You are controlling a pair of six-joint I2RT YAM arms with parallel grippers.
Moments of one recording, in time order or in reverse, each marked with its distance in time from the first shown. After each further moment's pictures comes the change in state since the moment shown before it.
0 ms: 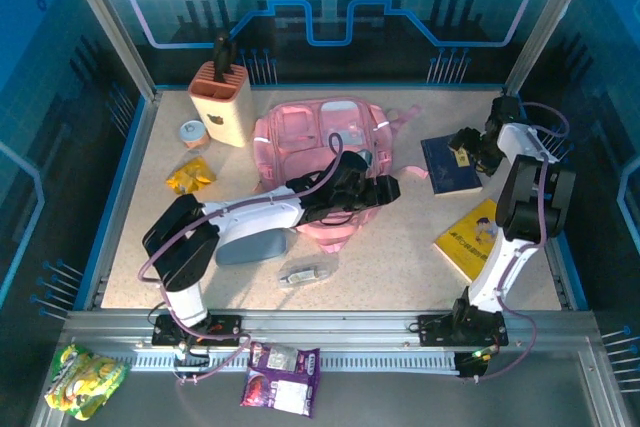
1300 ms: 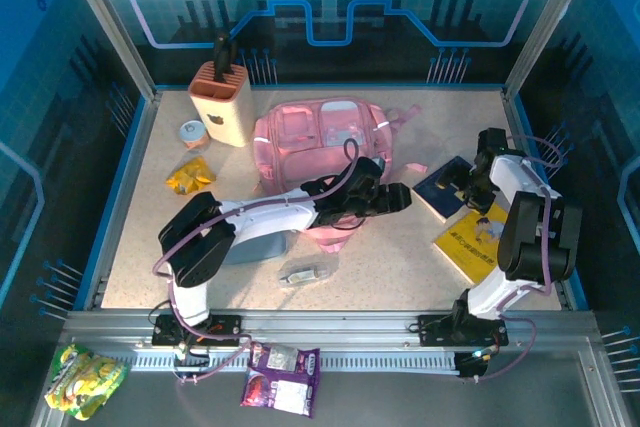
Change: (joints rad) left arm -0.051 0.082 0.075 -0.013 -0.004 0.009; right arm 0.065 -0.344 -0.413 -0.056 0.042 0.039
